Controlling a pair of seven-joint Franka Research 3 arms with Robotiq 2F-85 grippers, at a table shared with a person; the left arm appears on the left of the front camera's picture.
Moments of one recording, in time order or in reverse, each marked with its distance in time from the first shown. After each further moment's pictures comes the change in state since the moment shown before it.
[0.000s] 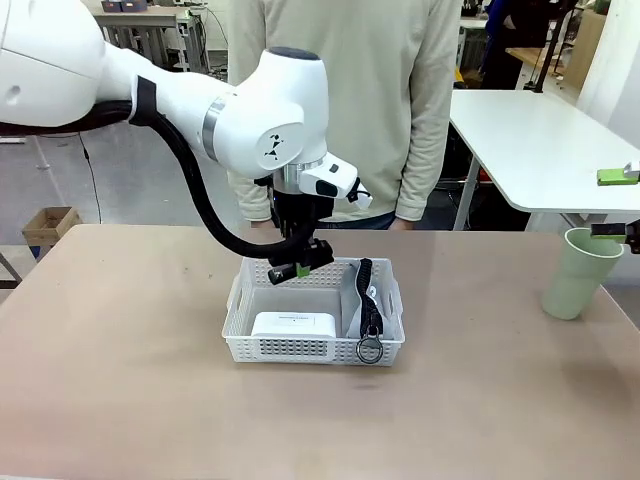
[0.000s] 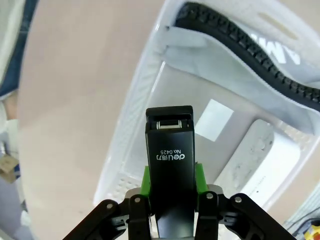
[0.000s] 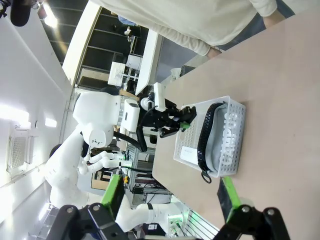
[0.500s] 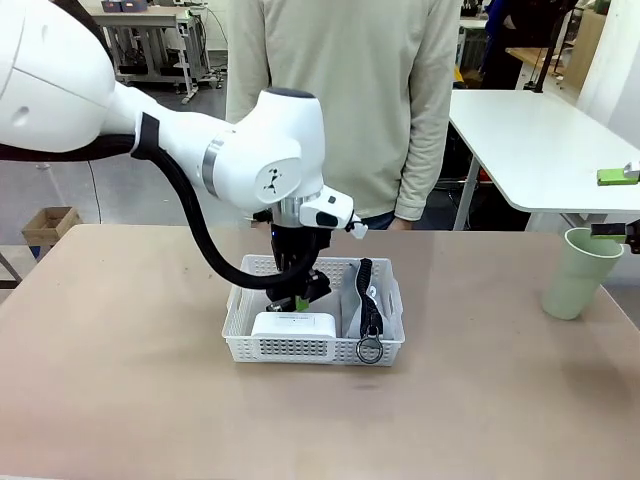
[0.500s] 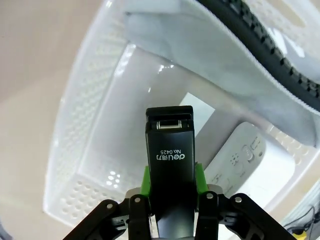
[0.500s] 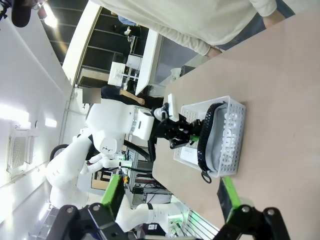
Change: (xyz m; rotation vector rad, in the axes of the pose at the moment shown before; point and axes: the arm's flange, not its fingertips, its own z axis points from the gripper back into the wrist) left arm -0.013 -0.025 -0.043 -0.061 0.026 0.088; right arm 0.000 0.000 0.000 0.000 0.000 0.000
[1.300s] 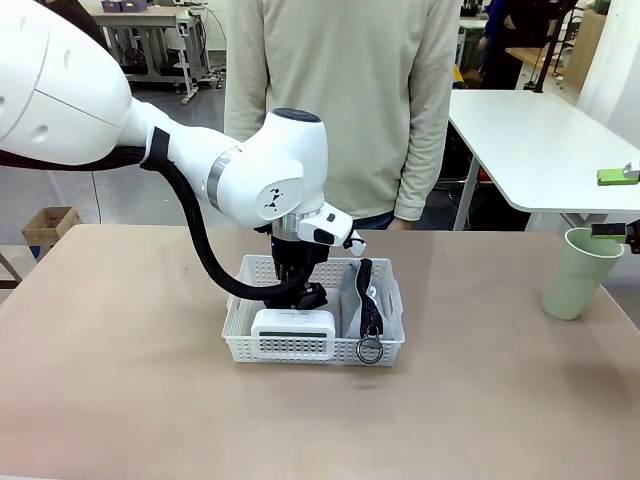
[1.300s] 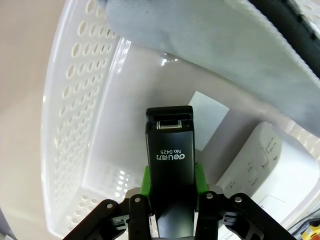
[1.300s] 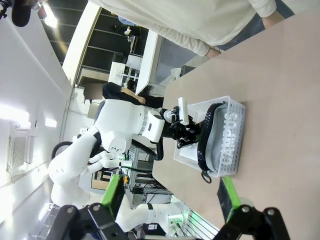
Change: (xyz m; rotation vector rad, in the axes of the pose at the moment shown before) left arm 0.004 0.009 -0.023 0.027 0.035 -0.083; right arm 0.000 0.000 0.000 0.000 0.000 0.000
